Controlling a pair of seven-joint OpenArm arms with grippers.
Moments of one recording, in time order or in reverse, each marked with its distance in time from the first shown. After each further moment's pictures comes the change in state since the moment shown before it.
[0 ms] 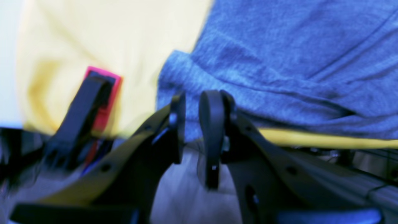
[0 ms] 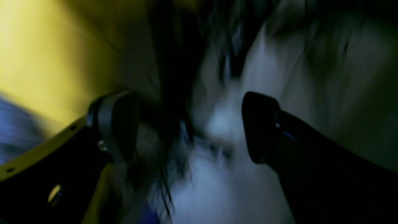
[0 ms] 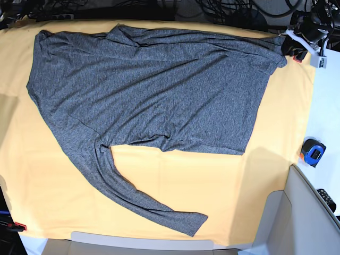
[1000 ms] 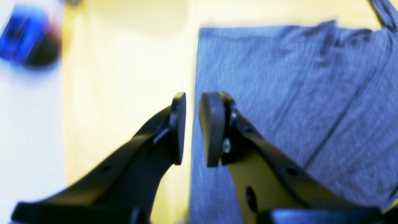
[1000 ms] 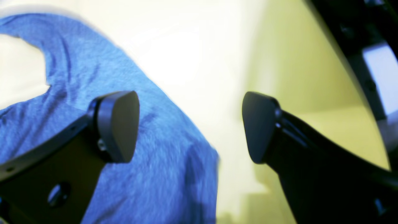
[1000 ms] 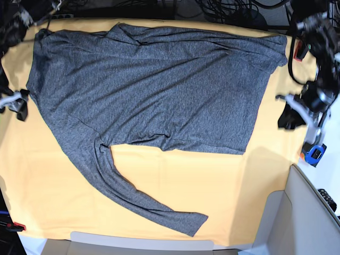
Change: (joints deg) left arm -35.8 -7.0 13.8 -2.6 0.5 -3.7 9.8; right arm 41.7 -0.3 -17.8 2.2 -20.9 36.7 -1.3
